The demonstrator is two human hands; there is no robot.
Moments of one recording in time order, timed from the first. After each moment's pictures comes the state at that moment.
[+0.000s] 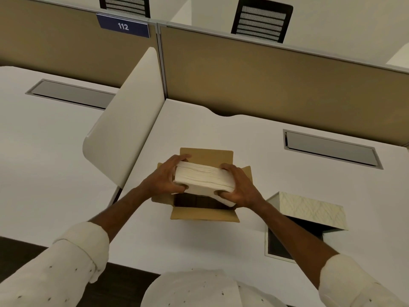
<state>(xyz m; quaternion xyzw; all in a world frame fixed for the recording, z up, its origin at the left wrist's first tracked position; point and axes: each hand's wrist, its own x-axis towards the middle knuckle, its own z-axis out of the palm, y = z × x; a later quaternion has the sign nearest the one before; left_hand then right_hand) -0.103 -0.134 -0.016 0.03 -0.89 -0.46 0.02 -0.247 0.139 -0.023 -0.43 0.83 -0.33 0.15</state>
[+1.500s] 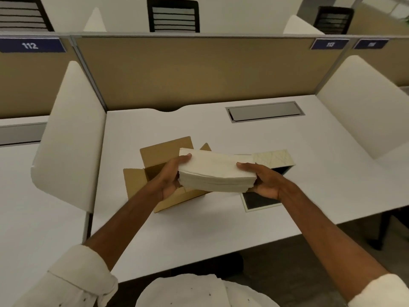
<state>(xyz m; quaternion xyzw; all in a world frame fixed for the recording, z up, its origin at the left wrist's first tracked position) -0.115 -0.015 0.054 0.24 -0.56 -0.77 -0.17 -0.166 0.280 0.059 0.11 0.59 -0.70 0.38</state>
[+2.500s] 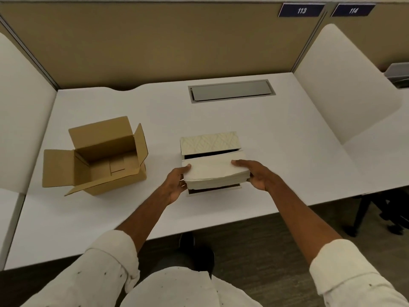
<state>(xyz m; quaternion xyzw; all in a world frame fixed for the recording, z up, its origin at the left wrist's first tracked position) -0.143 0.243 -0.049 0.34 -0.49 -0.78 -0.18 -0.225 0.514 -0.016 0.18 0.64 -0.65 0.37</state>
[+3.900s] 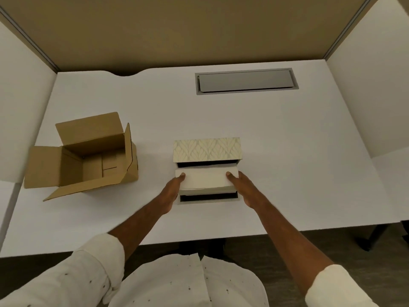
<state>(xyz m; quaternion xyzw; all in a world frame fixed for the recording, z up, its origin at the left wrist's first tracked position) -0.180 0.268 -0.099 0.45 -0.54 -0.68 -0.19 -0.261 0.504 -0.087 0.13 0.75 -0.53 0.38</state>
